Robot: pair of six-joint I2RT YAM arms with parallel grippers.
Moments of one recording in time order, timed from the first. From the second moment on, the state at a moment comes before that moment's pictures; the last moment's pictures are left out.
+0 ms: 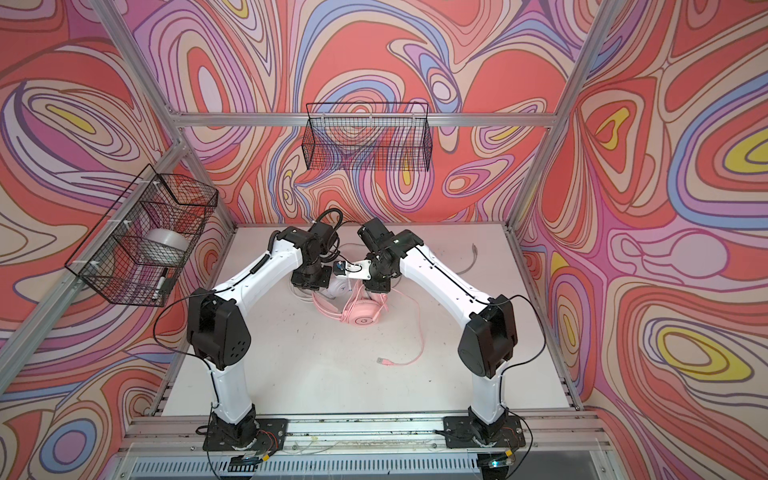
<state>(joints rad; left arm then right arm) -0.46 1.93 1.77 -1.29 -0.17 -0.37 0.64 1.89 1.85 -1.08 -0.14 -0.91</state>
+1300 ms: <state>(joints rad) -0.45 1.91 1.65 -1.20 0.06 -0.30 0.41 1.74 1.59 -0.76 -0.06 -0.11</state>
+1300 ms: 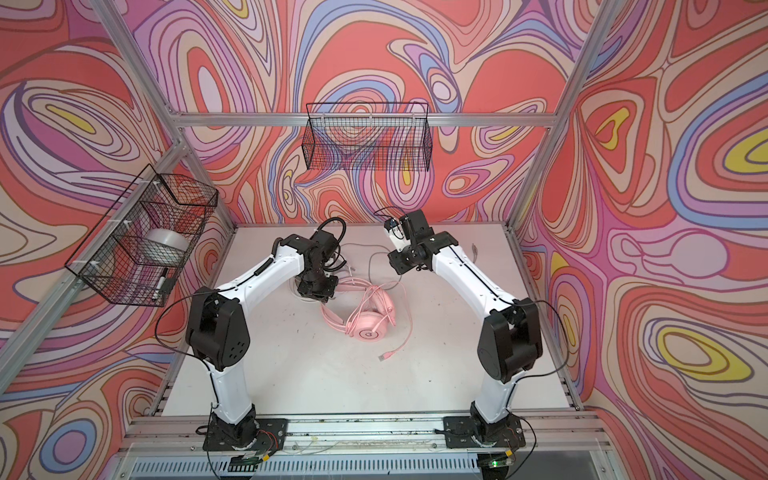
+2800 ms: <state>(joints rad) -0.40 1.84 1.42 -1.00 0.36 -0.42 0.35 1.85 1.11 -0.67 -0.43 0.47</state>
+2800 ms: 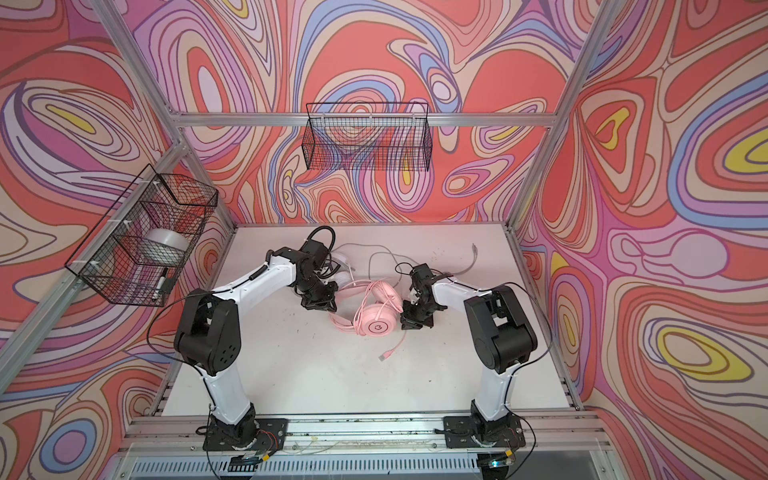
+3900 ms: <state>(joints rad) -0.37 1.74 1.19 -0.70 0.52 -0.67 0.33 1.85 1.17 -0.60 -0.50 0.41</state>
